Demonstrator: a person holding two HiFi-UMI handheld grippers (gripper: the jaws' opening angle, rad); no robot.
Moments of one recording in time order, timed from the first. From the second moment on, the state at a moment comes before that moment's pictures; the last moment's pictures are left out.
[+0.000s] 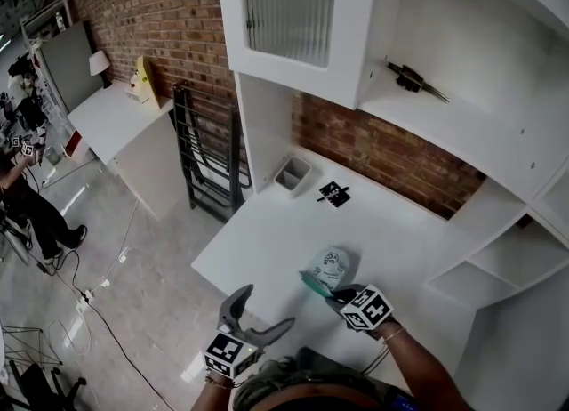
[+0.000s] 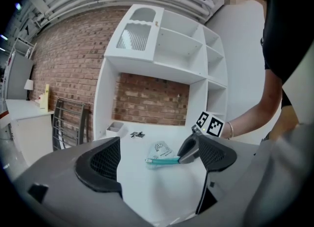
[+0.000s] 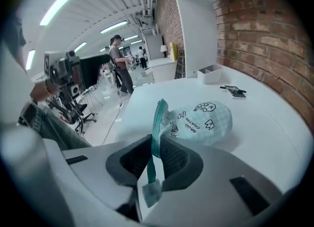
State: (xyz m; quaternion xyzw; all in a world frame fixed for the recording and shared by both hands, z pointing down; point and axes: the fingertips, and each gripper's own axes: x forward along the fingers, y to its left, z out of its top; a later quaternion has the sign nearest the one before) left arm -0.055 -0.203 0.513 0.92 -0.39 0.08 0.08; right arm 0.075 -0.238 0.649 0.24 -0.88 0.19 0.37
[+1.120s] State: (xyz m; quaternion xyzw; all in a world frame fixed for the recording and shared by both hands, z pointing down) left arm 0.000 -0.184 0.503 0.98 -0.15 0.05 0.12; right arm 0.049 -0.145 0.448 -0.13 -0.96 0.17 0.17
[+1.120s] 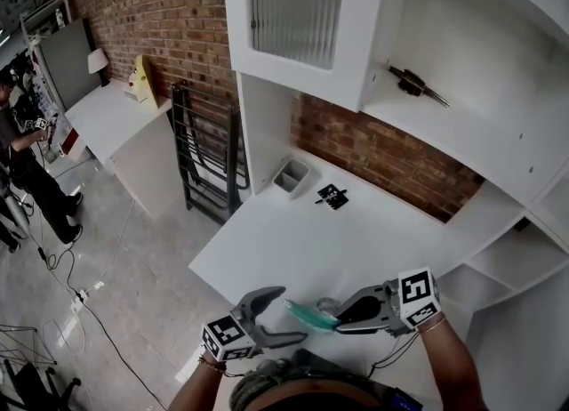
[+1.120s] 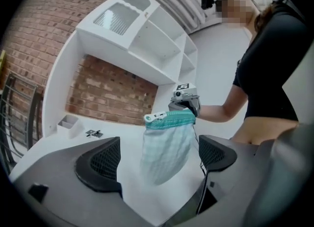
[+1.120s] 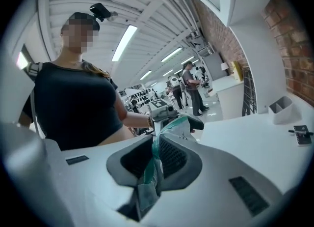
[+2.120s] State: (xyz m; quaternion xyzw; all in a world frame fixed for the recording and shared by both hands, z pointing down) left arm 0.031 -0.121 0.435 1.00 0.01 0.00 0.02; right arm 0.063 -0.119 0.415 -0.19 -0.96 0.14 0.17
